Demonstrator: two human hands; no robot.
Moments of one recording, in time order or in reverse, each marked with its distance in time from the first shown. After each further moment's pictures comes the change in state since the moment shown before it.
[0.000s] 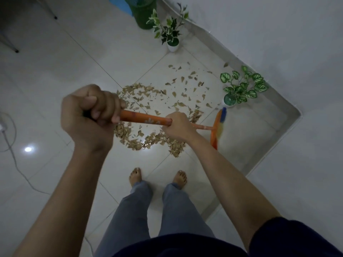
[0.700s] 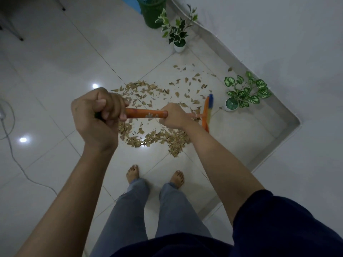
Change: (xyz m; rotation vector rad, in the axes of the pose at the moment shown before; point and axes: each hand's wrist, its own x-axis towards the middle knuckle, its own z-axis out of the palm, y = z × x) left_hand -0.014 -0.013 -0.020 0.029 0.109 0.051; right_hand 0.036 -0.012 0.007 -0.056 -0.135 -0.115
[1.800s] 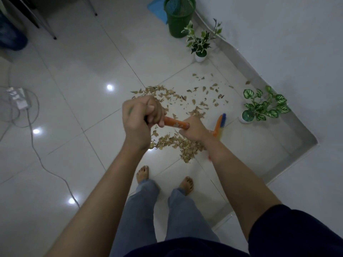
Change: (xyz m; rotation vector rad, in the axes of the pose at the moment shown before) left_hand -0.011 0.006 -0.027 -0.005 -0.075 -0.023; right_hand -0.010 -0.016 0.034 -0.036 0.007 0.058
